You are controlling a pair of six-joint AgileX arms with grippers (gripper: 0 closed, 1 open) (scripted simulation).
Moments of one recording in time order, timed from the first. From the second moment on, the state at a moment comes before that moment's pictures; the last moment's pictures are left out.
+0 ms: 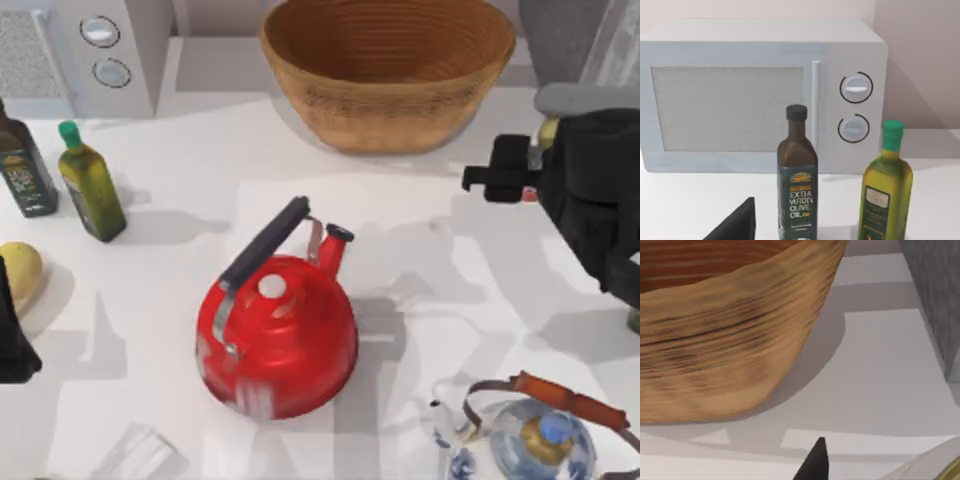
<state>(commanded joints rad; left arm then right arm) 0.00 0.00 0.00 0.00 0.00 0.00 0.42 1.69 0.72 0.54 0.37 0.27</state>
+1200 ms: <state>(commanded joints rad) 0.00 0.00 0.00 0.00 0.00 0.00 0.42 1.26 0.71 0.06 0.38 0.23</state>
